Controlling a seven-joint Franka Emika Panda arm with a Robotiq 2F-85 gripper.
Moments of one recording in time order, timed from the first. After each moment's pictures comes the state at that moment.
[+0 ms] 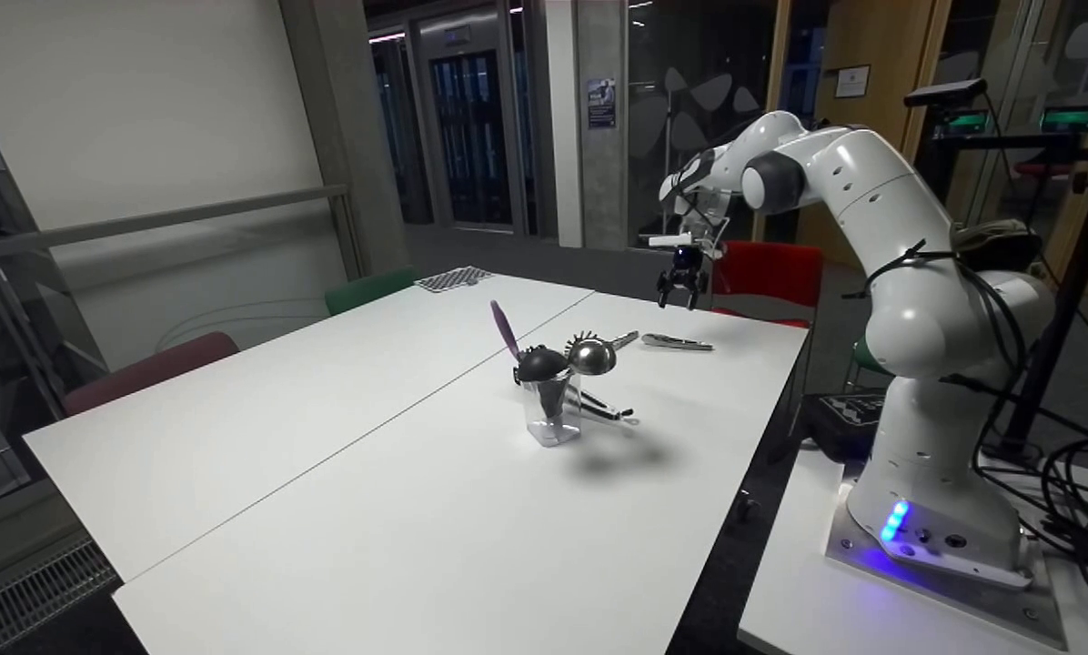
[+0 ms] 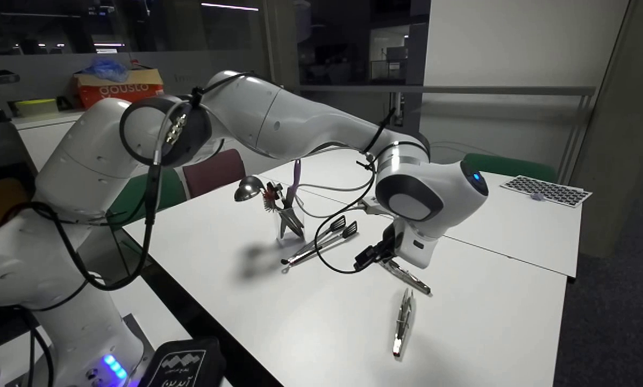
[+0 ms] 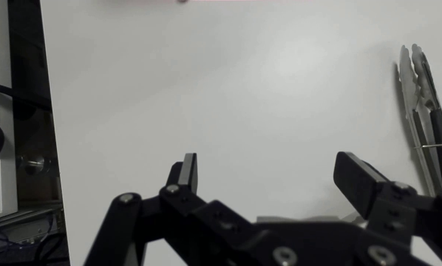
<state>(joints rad) -0.56 0.80 -0.32 -1.31 0.60 1.57 0.92</state>
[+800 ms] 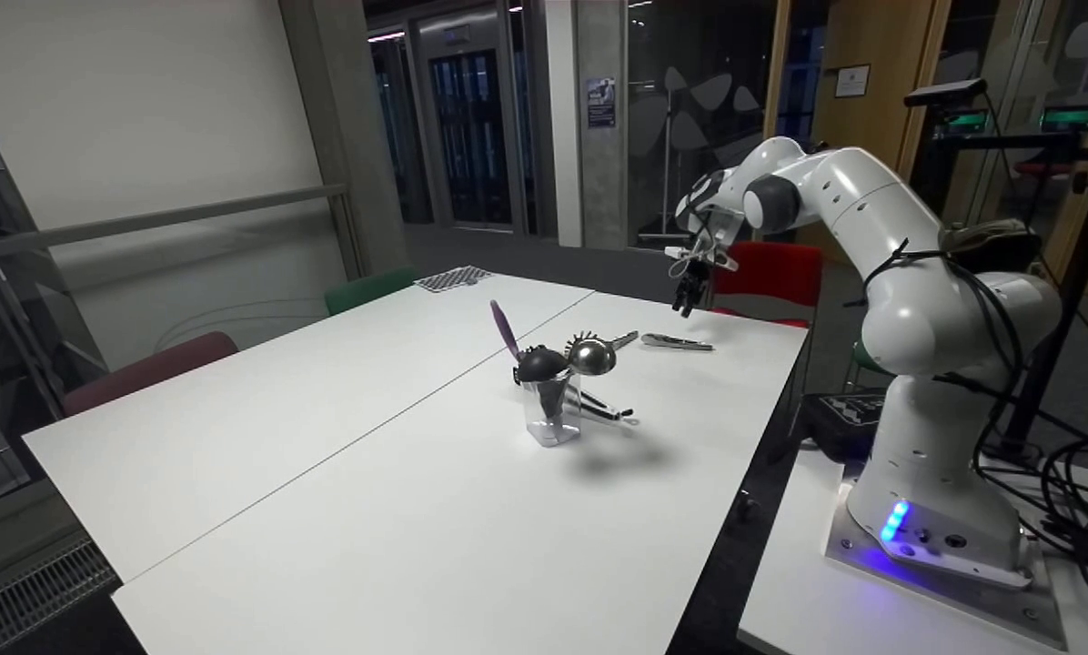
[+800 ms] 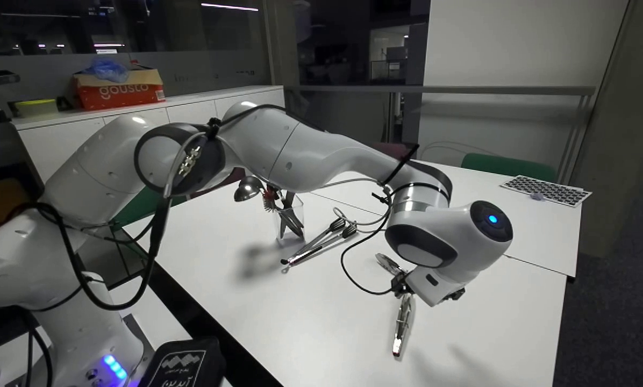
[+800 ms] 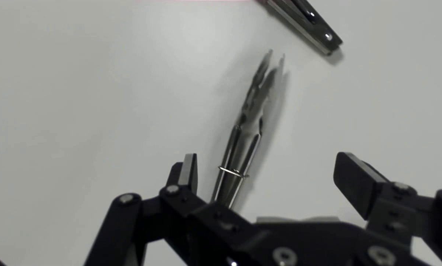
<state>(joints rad) -0.64 0.93 -0.32 -1.24 0.75 1.91 1.35</state>
